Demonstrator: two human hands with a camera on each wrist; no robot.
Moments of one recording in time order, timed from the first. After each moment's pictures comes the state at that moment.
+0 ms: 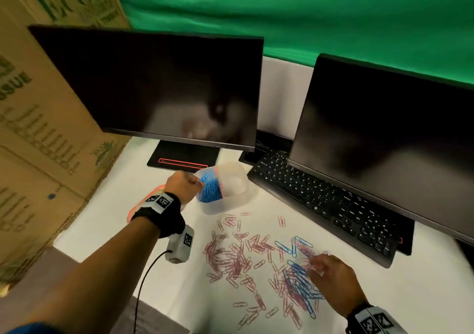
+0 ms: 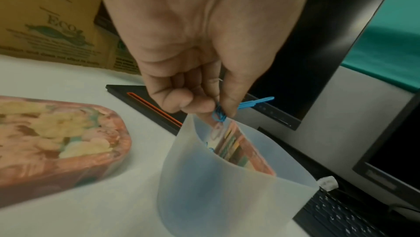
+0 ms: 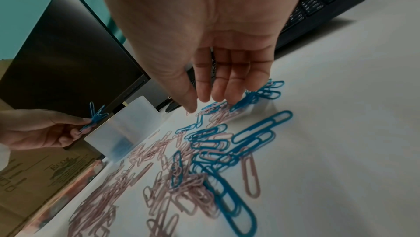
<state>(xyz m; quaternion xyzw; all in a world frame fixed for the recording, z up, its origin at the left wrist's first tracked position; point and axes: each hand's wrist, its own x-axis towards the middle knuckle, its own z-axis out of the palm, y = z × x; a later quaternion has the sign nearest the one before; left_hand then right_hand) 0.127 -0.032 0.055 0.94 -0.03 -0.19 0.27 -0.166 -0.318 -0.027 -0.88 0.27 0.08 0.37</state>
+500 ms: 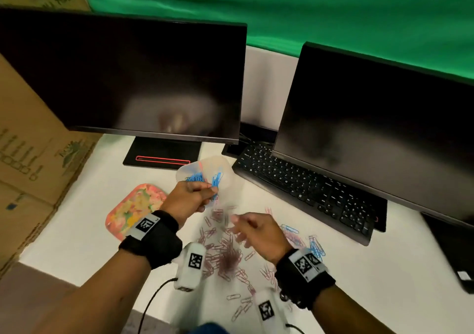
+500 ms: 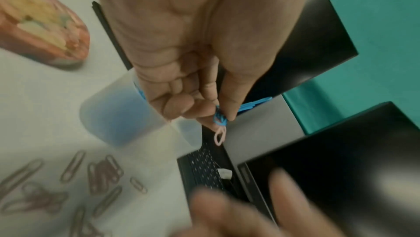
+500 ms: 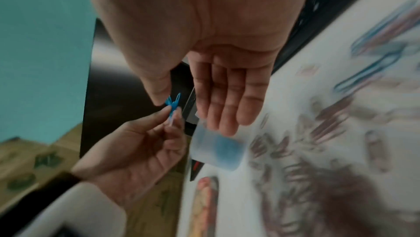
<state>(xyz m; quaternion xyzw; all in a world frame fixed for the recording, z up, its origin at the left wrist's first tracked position) 0.072 -0.054 0.067 0.73 0.00 -0.32 0.60 -0.066 -0.206 0.047 -0.73 0.22 0.09 0.64</state>
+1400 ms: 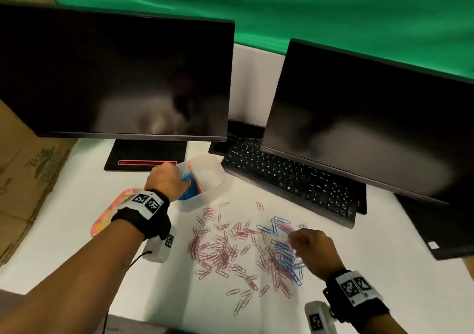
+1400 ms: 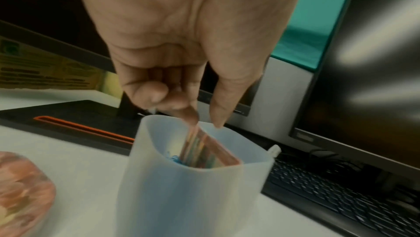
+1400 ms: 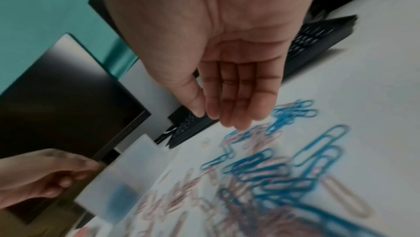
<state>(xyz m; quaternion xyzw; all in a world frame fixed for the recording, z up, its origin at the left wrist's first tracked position) 0.129 -0.053 0.073 0.96 -0.10 -0.18 0.18 -0.157 -0.276 0.033 -0.86 0.34 0.05 0.37</state>
